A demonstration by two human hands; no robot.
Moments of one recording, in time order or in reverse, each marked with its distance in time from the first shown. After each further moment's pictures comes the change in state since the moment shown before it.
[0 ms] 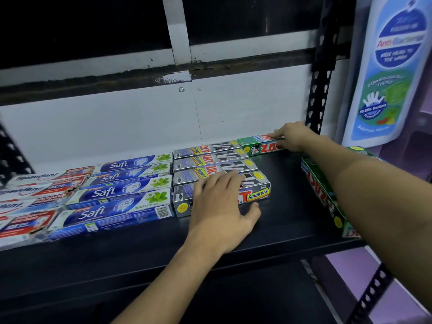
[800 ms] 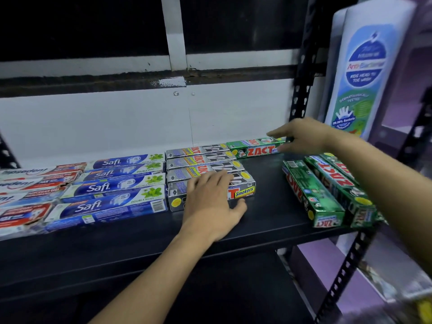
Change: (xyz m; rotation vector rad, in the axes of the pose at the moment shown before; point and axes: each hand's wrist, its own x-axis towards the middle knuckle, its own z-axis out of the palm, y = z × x) left_hand 0.000 0.000 -0.001 0.036 -0.006 -0.003; right_hand -0.114 -0.018 -0.090 -0.003 -0.042 -0.121
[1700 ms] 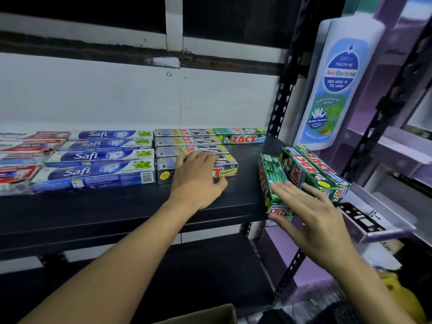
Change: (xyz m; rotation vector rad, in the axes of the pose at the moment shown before) left_hand 0.000 -0.002 0.001 -0.001 -0.001 0.002; right_hand -0.208 -0.050 0.103 -0.038 0.607 -0.228
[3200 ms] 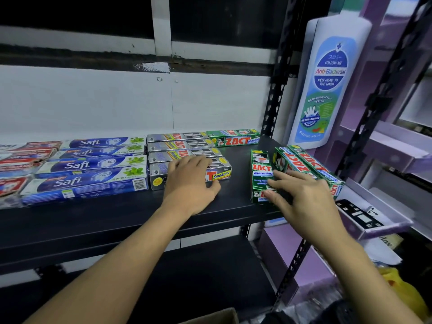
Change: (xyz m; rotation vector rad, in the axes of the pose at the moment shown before) left_hand 0.000 0.001 0.002 0.007 0.017 -0.007; right_hand 0.030 0.008 0.005 -0.006 -0.030 0.281
